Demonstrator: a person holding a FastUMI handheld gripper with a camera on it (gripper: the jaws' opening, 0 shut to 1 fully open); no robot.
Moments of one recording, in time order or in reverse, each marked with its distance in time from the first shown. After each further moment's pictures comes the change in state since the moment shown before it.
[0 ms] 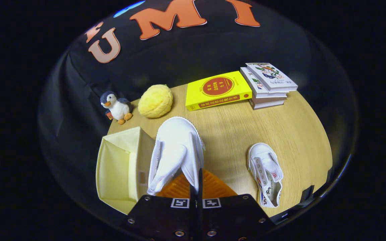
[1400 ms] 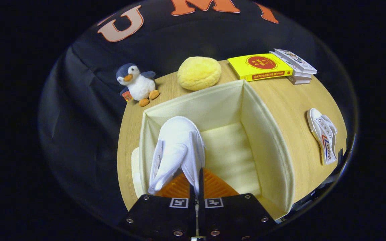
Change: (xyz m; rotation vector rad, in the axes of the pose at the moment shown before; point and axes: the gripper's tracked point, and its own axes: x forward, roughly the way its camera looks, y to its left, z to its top) arm 0.061 0.217 -0.100 0.056 0.132 -0.032
